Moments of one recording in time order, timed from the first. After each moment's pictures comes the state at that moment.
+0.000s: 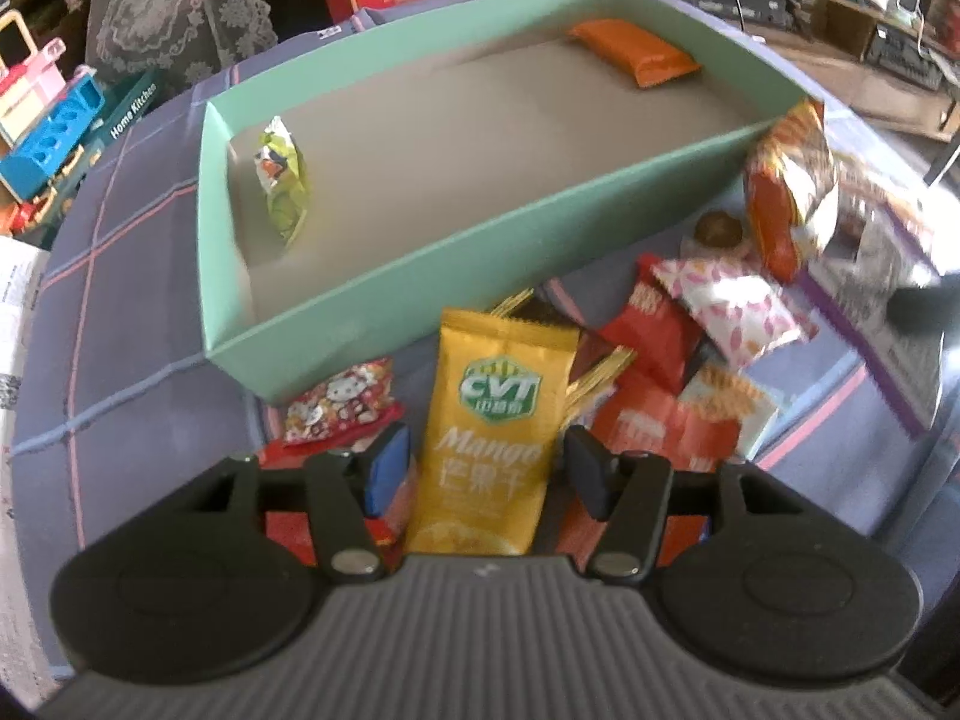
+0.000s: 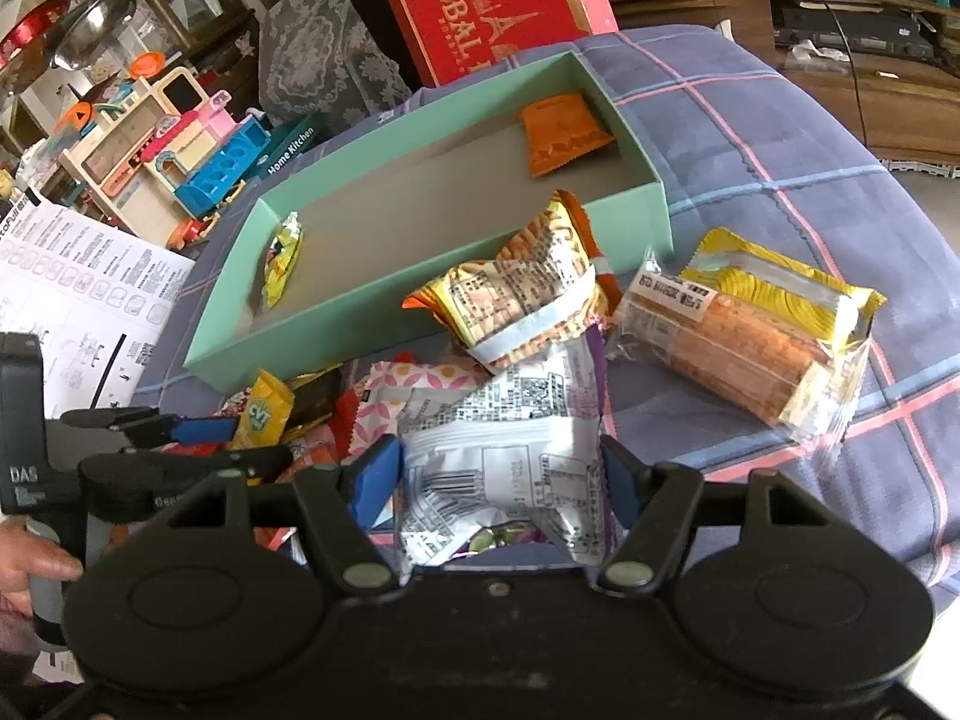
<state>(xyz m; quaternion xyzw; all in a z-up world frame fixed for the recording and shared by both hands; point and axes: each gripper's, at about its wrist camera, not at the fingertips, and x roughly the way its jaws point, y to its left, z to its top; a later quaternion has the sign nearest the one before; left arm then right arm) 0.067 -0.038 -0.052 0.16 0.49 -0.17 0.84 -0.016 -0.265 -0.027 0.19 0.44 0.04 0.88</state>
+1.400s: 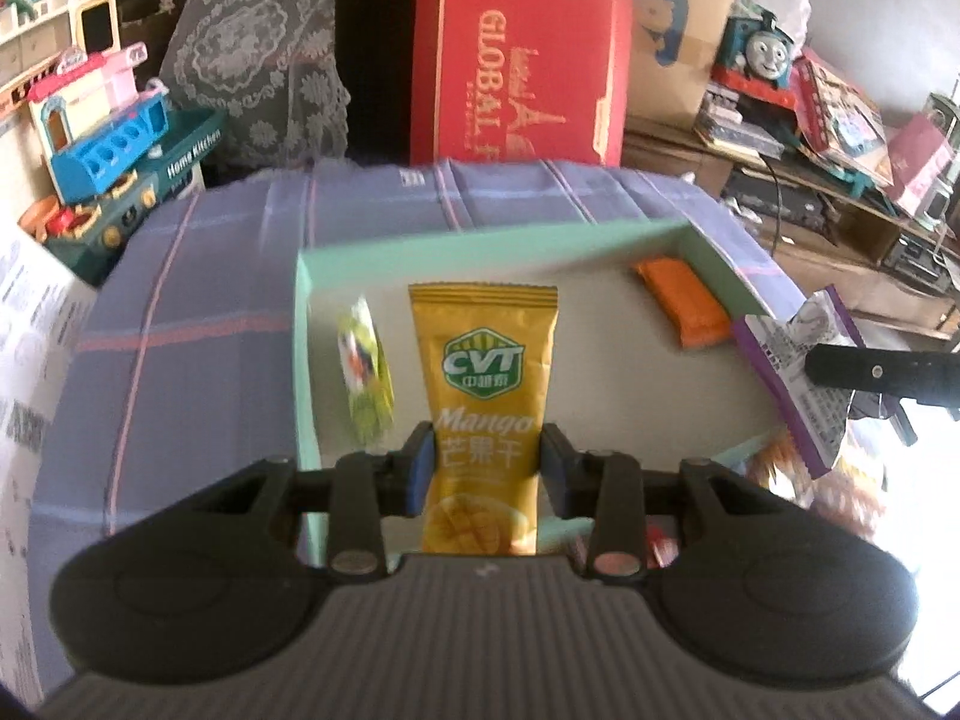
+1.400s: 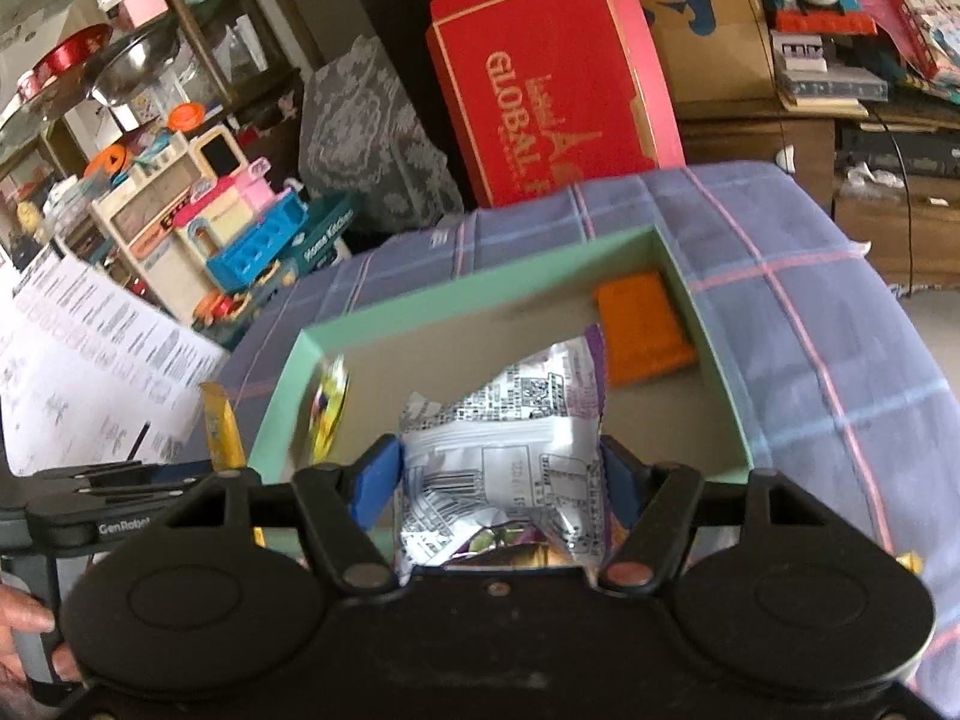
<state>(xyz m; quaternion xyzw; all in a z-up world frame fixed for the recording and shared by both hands) 0.140 -0.006 0.047 0.02 0.42 -0.15 0.90 0.083 -0.260 0.040 0.17 0.36 0.06 0.91</state>
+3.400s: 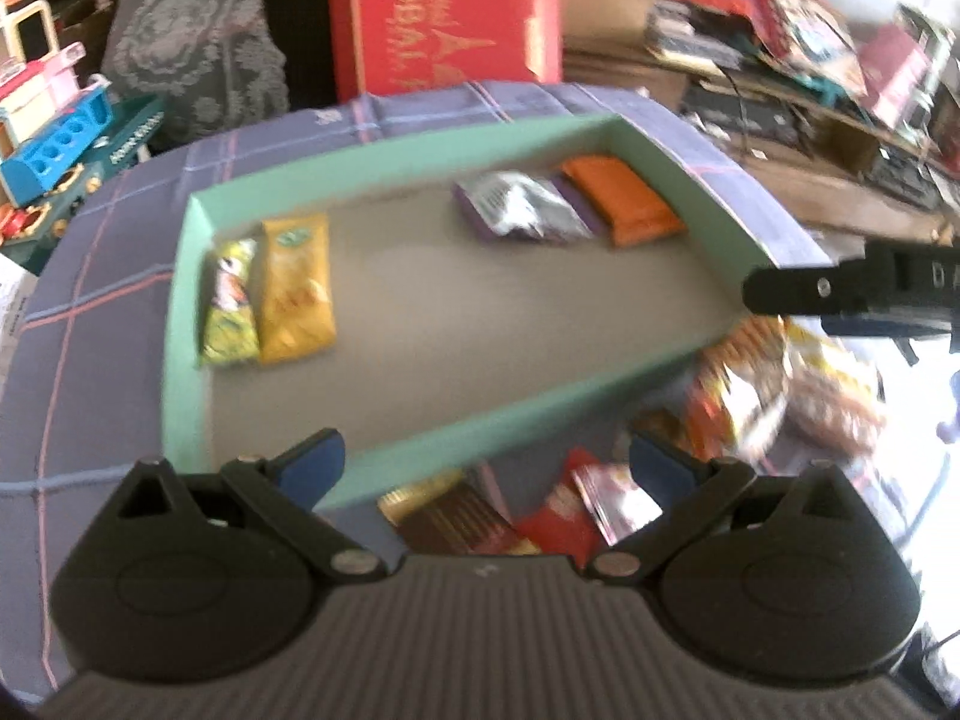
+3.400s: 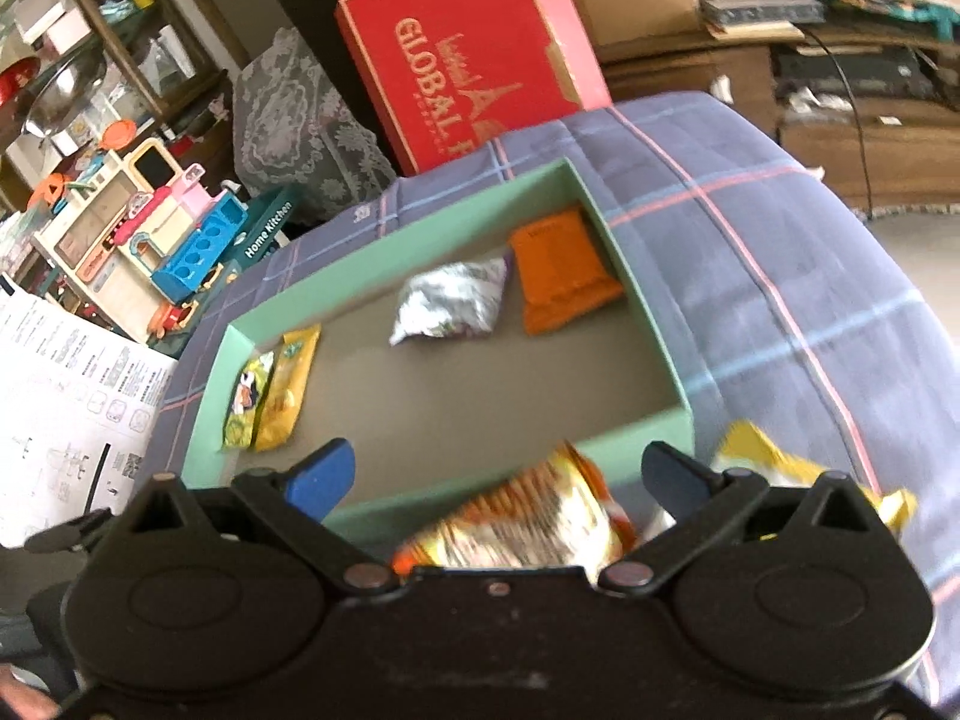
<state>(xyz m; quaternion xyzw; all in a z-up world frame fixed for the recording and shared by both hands) 0.102 -0.078 -0.003 0.08 0.46 -0.18 0.87 0.076 -0.292 -0.008 0.22 0.40 0.01 0.89</state>
